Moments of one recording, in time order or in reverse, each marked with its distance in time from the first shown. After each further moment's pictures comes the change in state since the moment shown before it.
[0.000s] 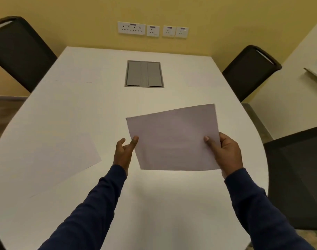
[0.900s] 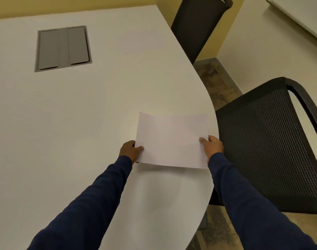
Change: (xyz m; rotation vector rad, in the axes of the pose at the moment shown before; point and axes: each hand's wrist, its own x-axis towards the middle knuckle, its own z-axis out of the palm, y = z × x) left_hand 0.055 -0.112 0.328 0.671 -0.280 -0.124; right_hand 0.150 0.283 -0.205 -0.023 0.263 0.702
